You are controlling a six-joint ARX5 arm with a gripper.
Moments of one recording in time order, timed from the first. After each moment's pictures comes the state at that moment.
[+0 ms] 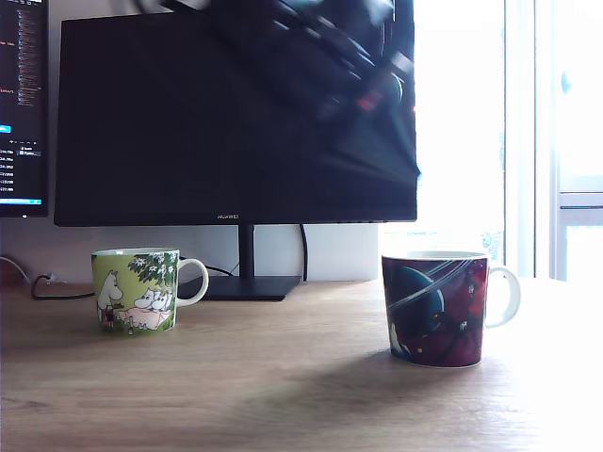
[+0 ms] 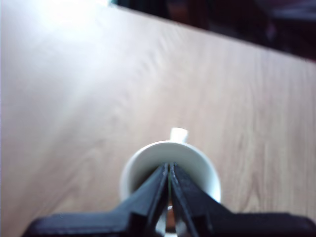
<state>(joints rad) -0.76 1.71 1.25 -0.19 0.39 0.17</state>
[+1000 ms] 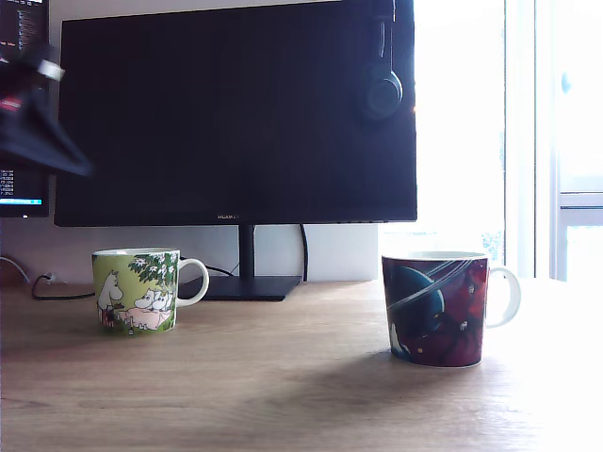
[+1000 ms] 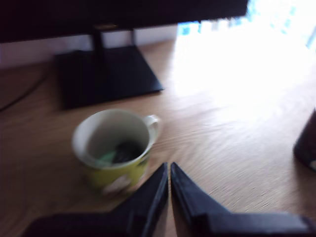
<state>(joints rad) -0.31 0.85 0.41 0.06 0.21 -0.06</state>
